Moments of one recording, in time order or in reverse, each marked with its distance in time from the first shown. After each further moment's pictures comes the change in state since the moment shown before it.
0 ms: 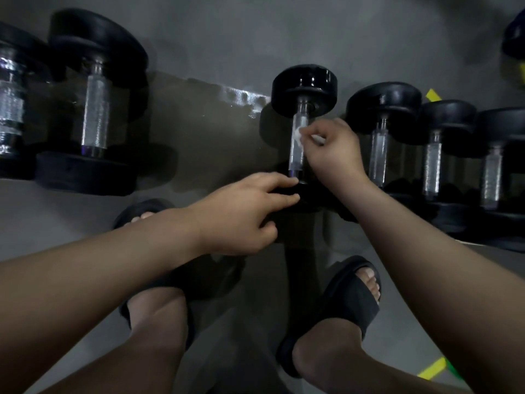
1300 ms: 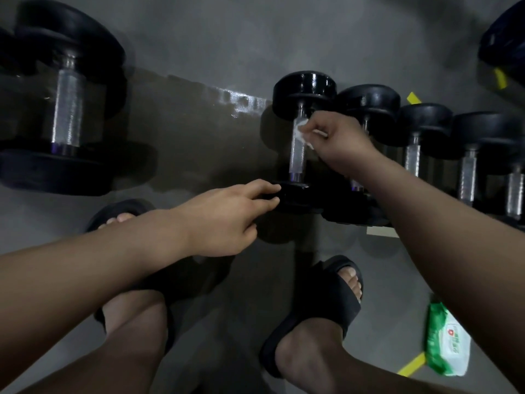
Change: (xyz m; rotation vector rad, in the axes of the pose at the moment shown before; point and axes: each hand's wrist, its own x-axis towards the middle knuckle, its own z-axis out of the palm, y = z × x) left_hand 0.009 0.000 0.012 0.045 -0.037 0.010; right_hand 0.031 0.025 -0.048 -0.095 -0.265 -0.060
